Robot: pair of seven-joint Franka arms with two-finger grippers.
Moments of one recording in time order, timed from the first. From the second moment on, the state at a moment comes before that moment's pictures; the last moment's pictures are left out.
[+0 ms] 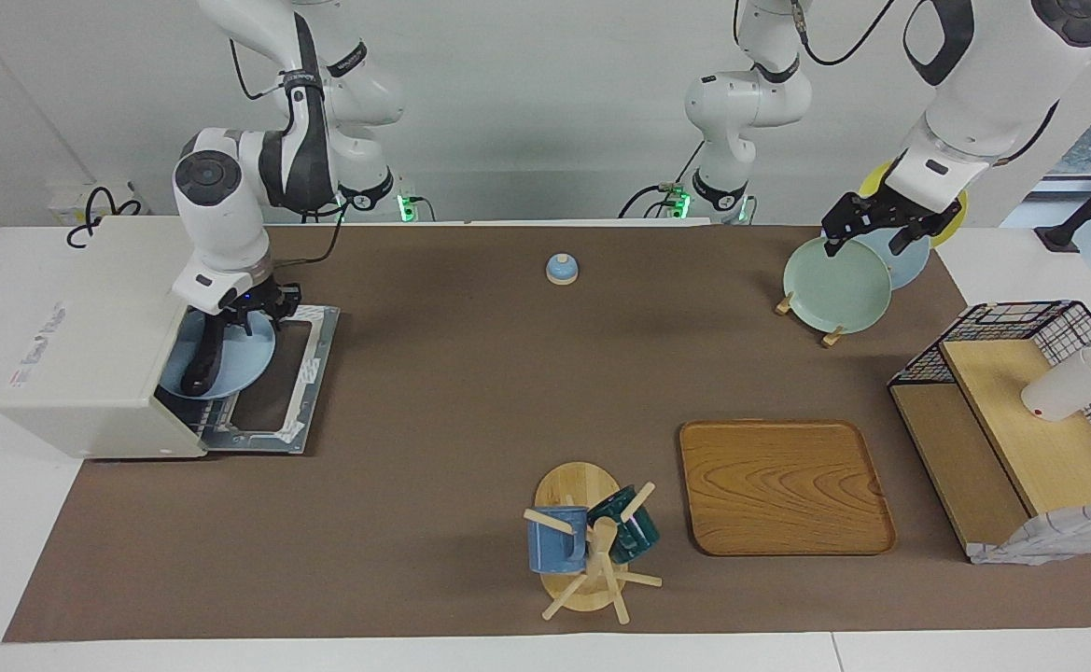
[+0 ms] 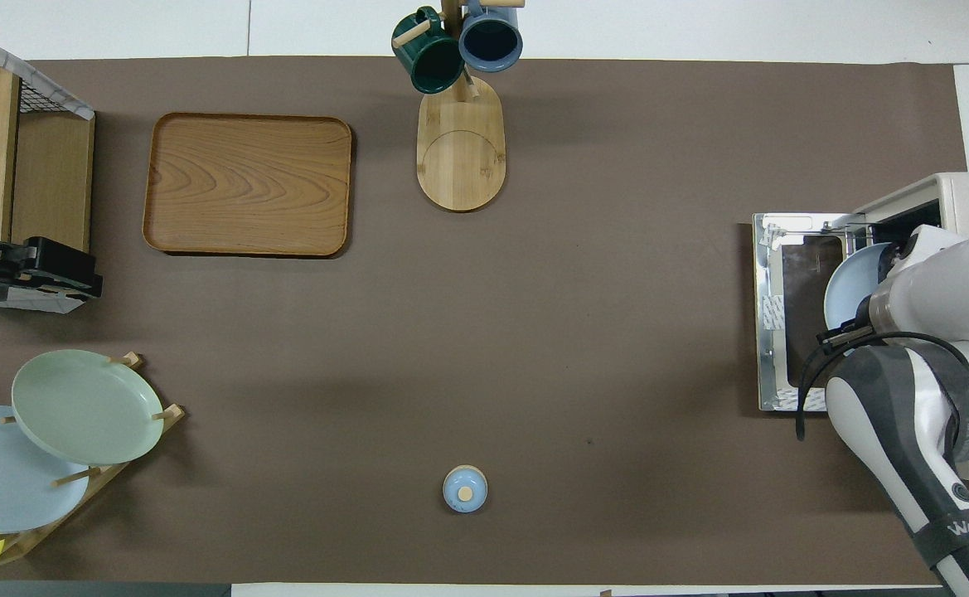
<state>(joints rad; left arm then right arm) 0.00 -0.03 -0.07 -1.63 -0.02 1.50 -0.03 -0.04 -0.07 0.01 -2.22 -0.24 2.04 -0.24</state>
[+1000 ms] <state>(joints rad) 0.01 -0.04 -0.08 -1.63 -0.02 1.50 -0.03 0.11 0.17 0.01 -2.20 -0.14 2.29 0.09</state>
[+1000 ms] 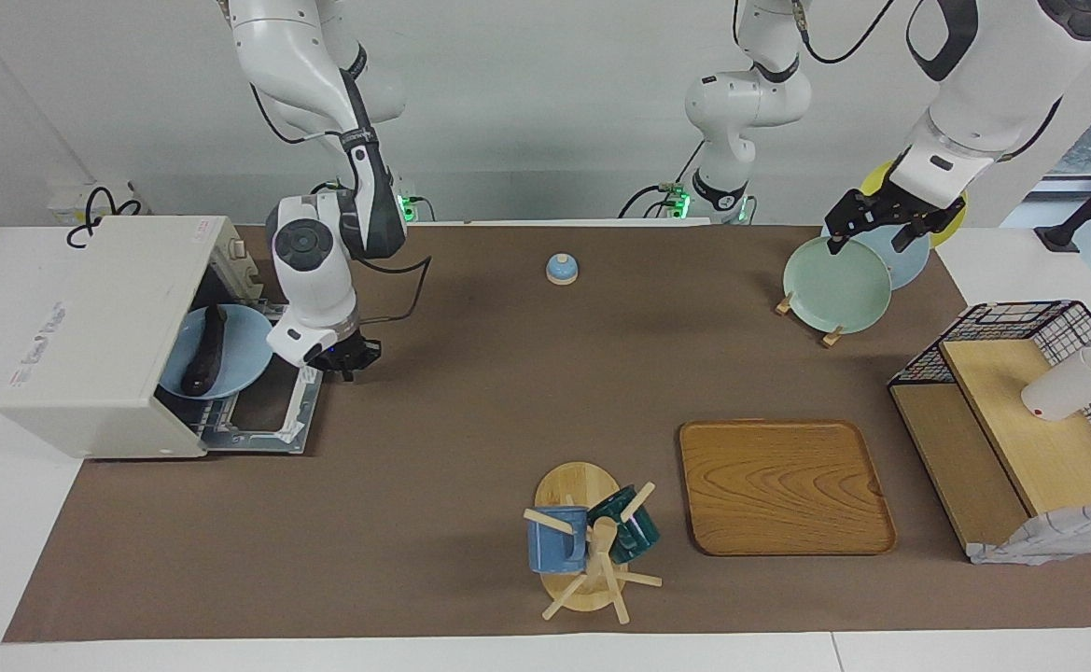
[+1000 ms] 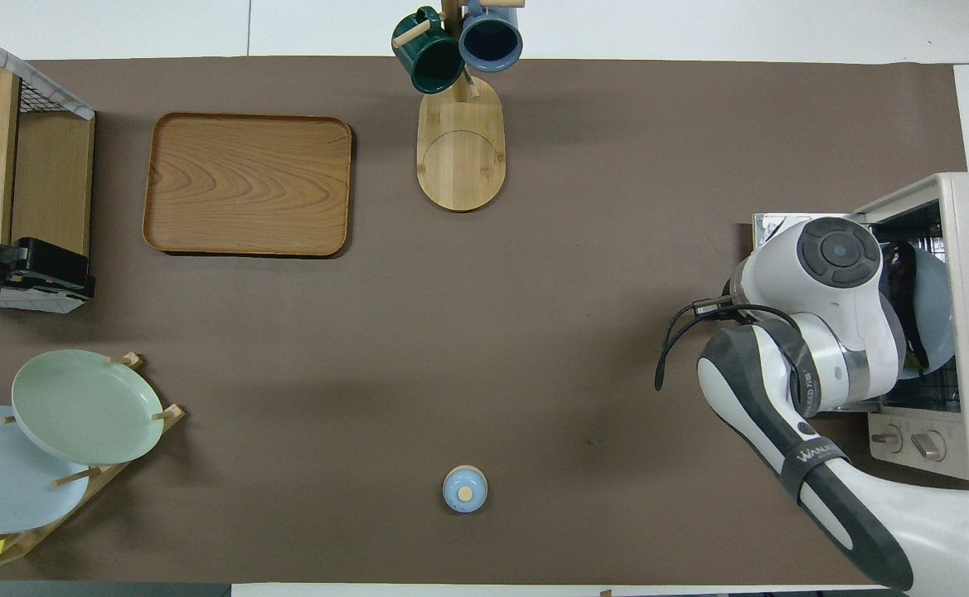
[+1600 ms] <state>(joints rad) 0.01 -0.04 -0.08 -1.63 -0.02 1.50 -0.03 0.10 0.17 0.01 -2.20 -0.26 2.23 0.17</state>
